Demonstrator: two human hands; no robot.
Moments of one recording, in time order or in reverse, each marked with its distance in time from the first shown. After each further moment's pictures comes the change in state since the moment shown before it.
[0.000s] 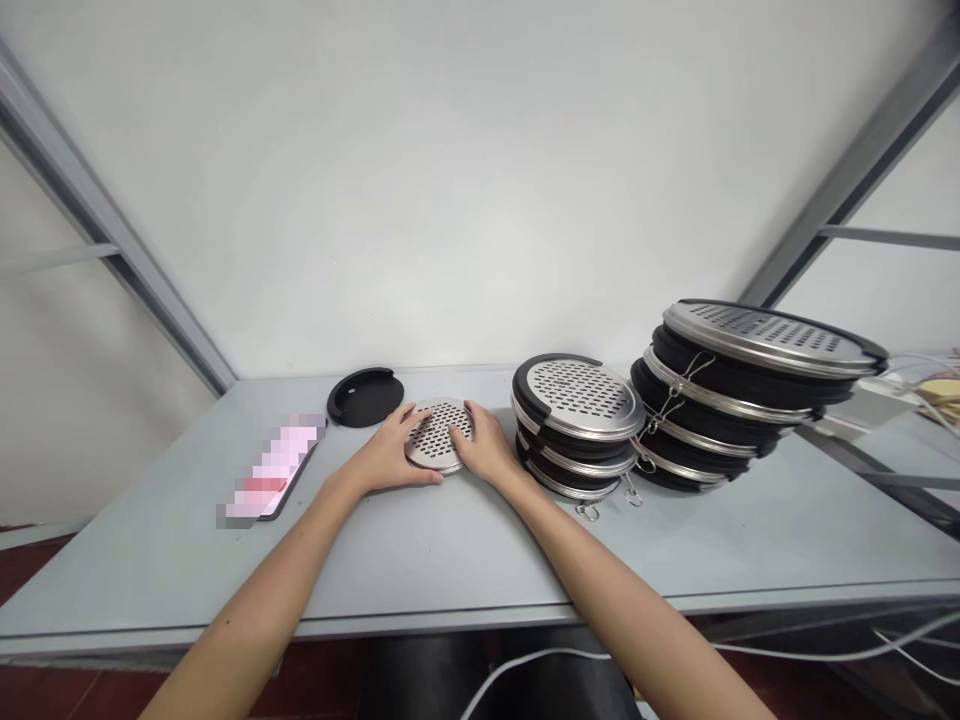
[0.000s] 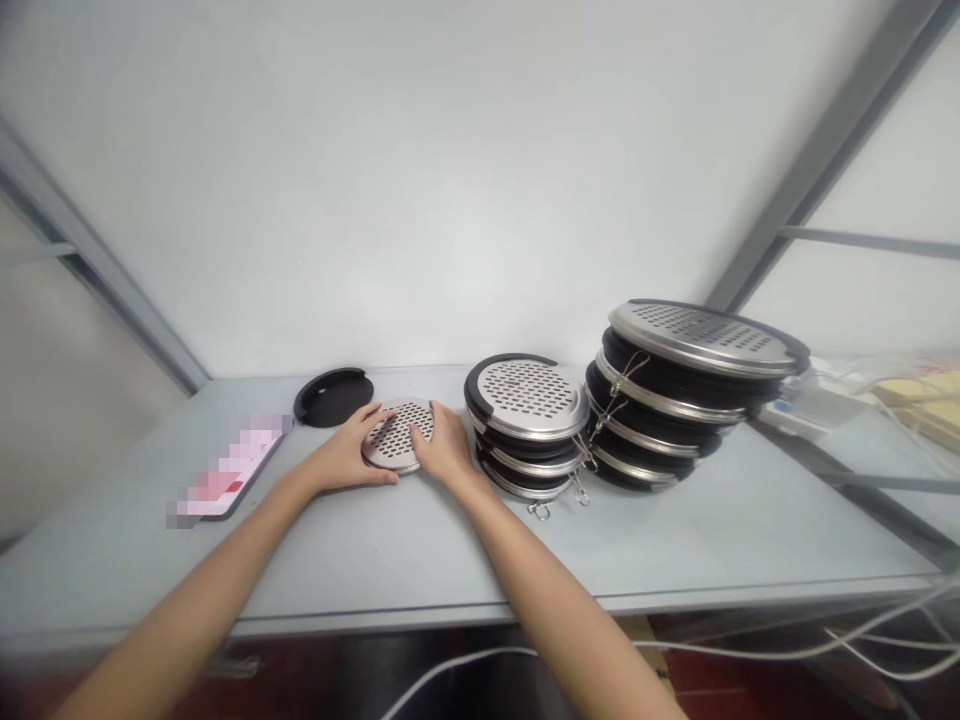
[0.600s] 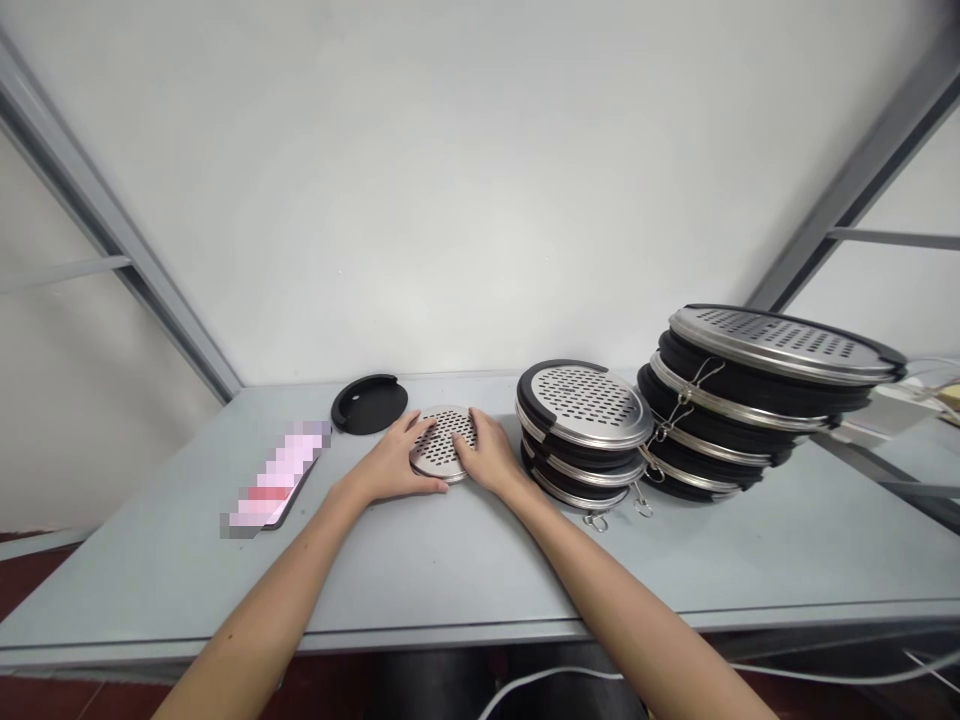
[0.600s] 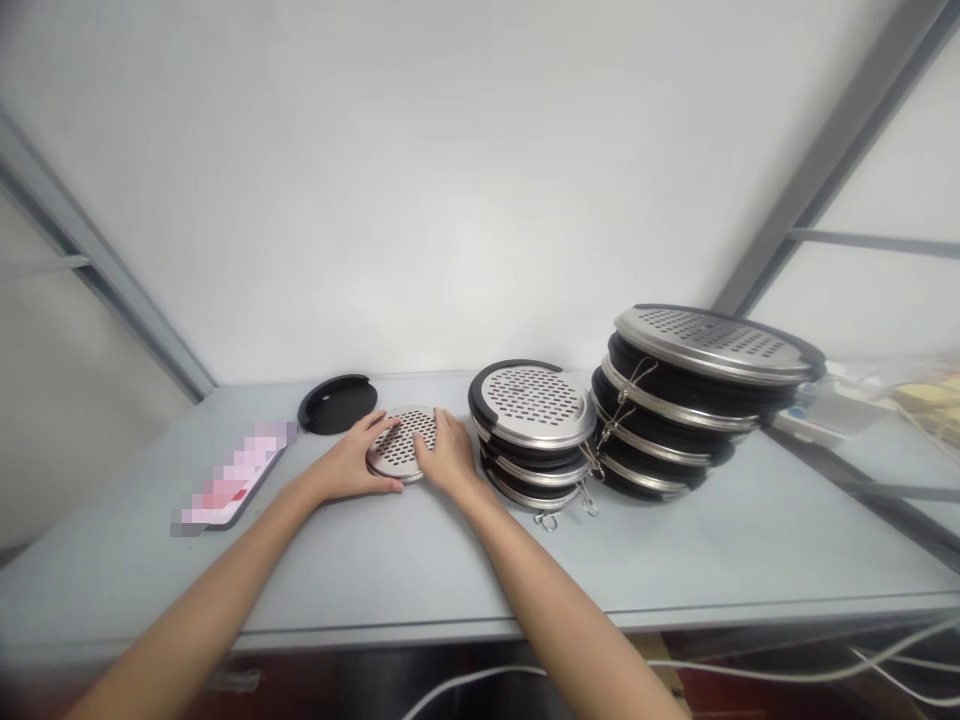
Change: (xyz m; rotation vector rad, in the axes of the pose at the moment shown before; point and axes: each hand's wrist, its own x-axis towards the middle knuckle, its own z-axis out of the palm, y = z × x) left_hand 0.000 -0.004 0.003 -0.009 0.023 0.033; right_hand 0.000 0.001 0.002 -0.064 0.002 -0.038
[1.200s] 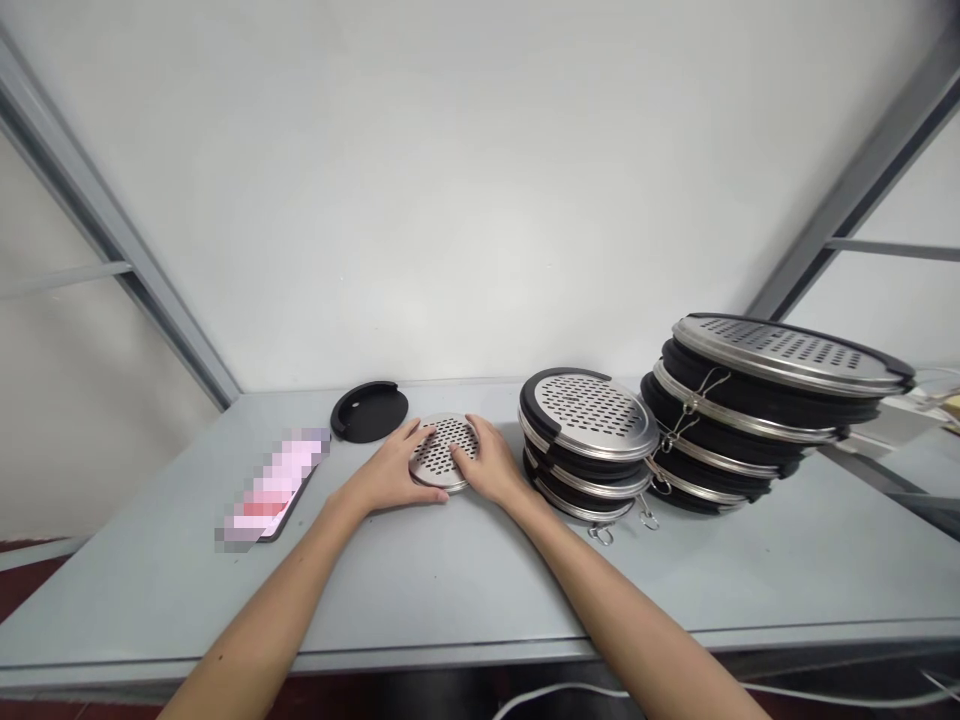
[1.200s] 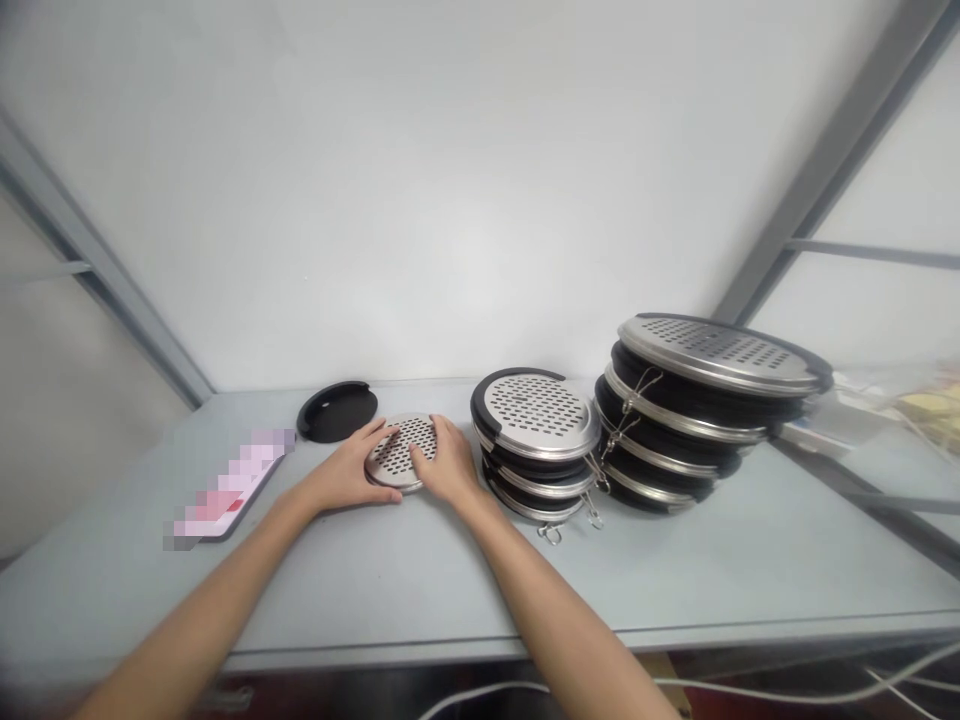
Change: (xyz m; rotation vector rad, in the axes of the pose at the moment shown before) left_hand 0.000 -0.004 0.001 0.002 0.003 -0.029; right_hand -0.001 -0.001 -0.002 0.098 0.011 -0.029
